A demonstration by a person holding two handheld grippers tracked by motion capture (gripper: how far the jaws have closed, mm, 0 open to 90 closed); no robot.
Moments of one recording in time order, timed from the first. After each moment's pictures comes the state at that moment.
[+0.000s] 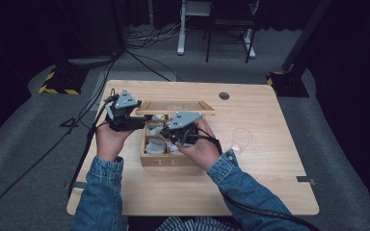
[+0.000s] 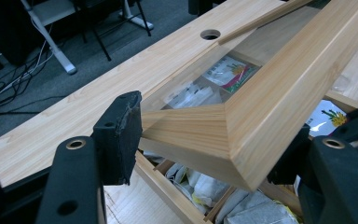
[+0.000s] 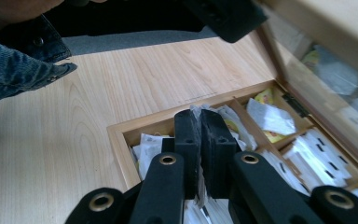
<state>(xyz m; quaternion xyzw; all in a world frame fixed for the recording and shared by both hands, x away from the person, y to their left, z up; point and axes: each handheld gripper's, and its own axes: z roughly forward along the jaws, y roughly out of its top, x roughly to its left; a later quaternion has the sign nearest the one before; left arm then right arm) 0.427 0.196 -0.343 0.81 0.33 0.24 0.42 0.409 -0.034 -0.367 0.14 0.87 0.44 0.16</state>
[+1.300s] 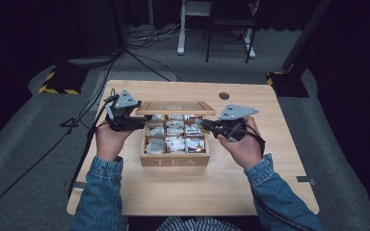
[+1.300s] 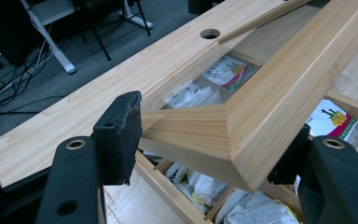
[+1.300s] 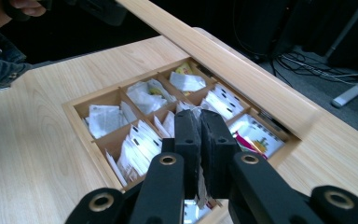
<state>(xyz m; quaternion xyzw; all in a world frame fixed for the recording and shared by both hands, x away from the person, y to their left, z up) 0.427 0.196 -0.343 0.81 0.33 0.24 0.42 0.405 -0.145 -0.338 0.23 0.83 0.46 0.19</state>
